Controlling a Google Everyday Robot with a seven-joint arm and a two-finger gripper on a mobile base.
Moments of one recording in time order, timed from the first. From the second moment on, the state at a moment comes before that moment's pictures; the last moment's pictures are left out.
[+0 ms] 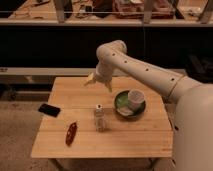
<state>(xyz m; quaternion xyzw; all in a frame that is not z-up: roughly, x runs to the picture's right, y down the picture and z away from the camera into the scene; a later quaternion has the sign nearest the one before) -0.034 -0.018 0.778 -0.12 -0.28 -0.60 0.74</state>
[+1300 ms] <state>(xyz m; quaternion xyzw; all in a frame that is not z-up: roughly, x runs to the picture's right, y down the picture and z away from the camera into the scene) -0.216 0.145 0.761 -0.08 -0.29 -0.74 0.60</state>
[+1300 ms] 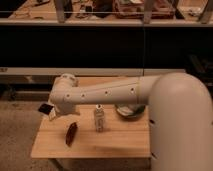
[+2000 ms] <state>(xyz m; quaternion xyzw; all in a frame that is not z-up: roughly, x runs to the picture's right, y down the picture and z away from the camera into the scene) -0.212 0.186 0.796 -0.13 -0.29 -0.72 0.62</state>
